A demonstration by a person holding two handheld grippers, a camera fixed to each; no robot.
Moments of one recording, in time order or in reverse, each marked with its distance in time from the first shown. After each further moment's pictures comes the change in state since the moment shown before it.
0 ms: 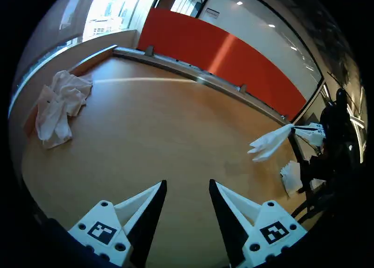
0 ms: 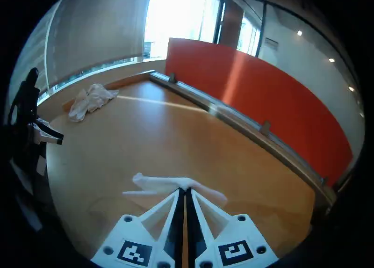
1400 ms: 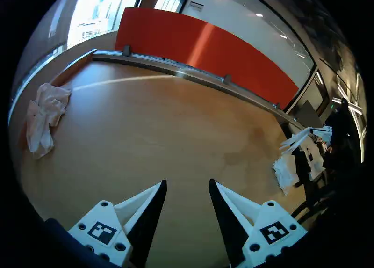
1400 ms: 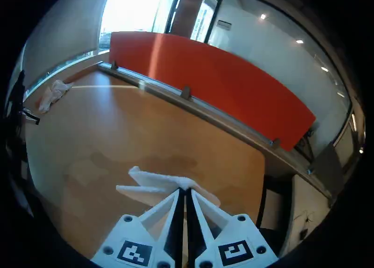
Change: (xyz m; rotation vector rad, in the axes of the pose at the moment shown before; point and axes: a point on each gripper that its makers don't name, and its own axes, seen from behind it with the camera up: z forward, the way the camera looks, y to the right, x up) left arm 0.004 0.073 0.024 -0.040 -0.042 0.081; right arm -0.126 0.210 -0.153 -0.269 -0.111 0.107
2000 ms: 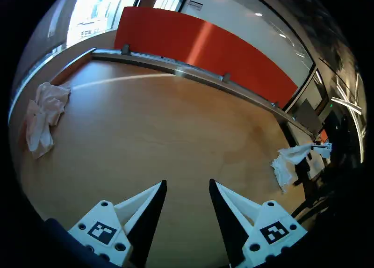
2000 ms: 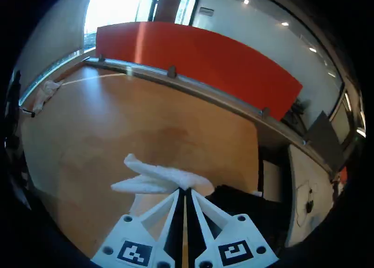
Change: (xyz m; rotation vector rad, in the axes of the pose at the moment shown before) left arm -0.005 0.000 -0.003 -0.010 -0.011 0.000; right arm -0.096 0.002 -0.035 -0.072 -0.100 0.118
